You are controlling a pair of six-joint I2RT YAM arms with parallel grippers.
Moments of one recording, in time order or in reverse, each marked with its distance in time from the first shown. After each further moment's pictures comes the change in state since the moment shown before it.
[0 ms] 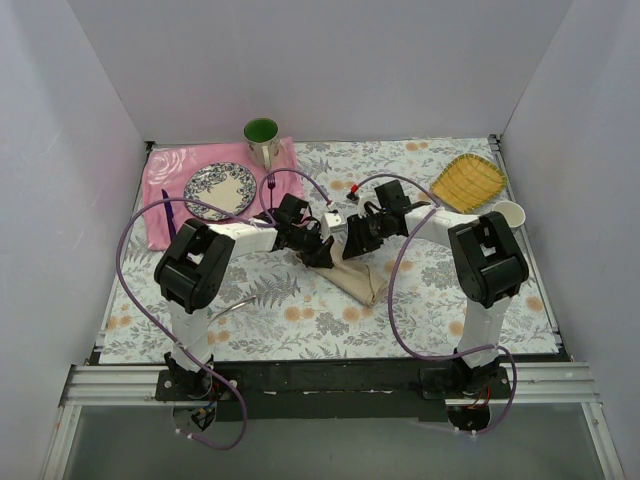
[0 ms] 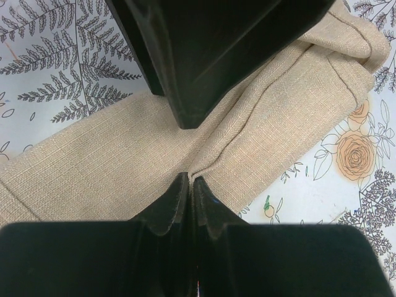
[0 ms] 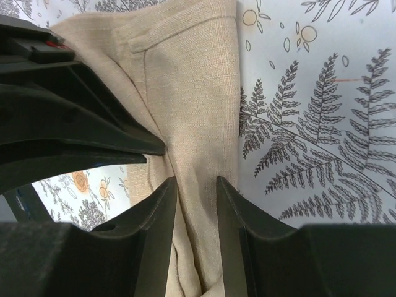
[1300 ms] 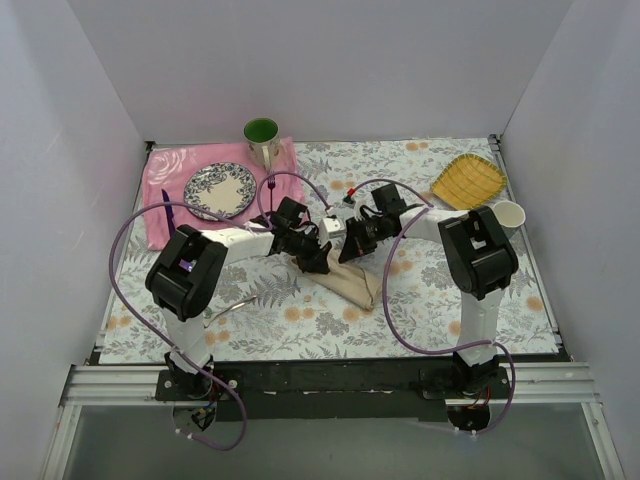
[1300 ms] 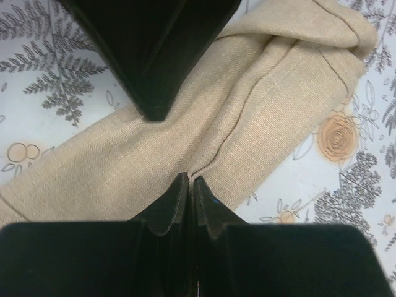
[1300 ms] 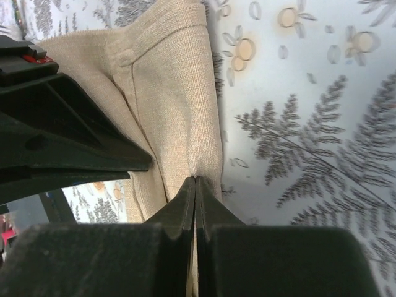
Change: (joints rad) left arm -0.014 -0.066 -0.046 -0.045 -0.025 0.002; right arm 0.001 0.101 0.018 0.055 -0.132 0.023
